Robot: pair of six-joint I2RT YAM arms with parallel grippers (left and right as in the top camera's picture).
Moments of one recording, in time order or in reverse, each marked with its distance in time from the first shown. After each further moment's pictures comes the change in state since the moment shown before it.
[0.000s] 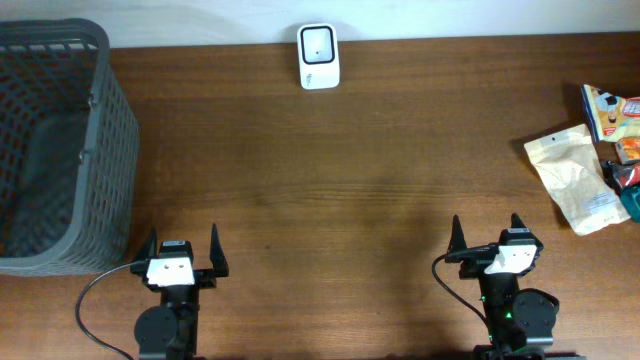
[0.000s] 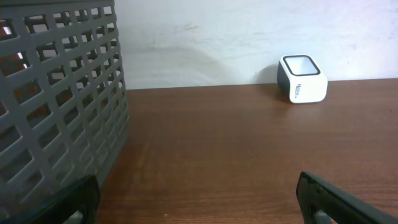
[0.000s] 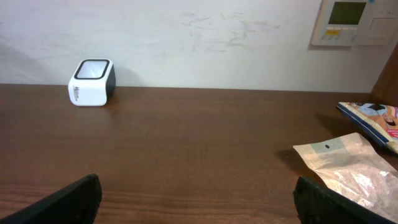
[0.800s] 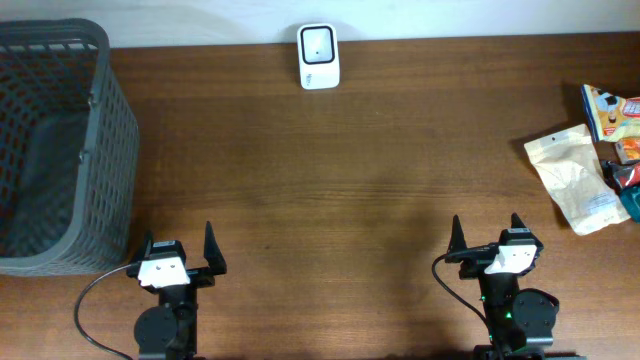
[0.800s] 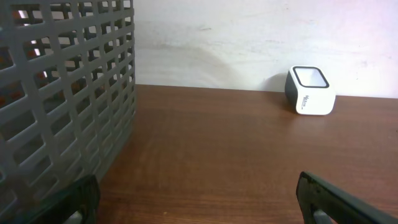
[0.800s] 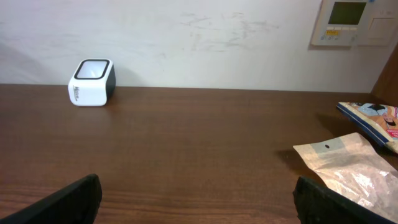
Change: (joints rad) left arm 0.000 0.000 0.000 0.004 -0.046 -0.089; right arm 0.000 0.000 0.000 0.000 0.000 0.000
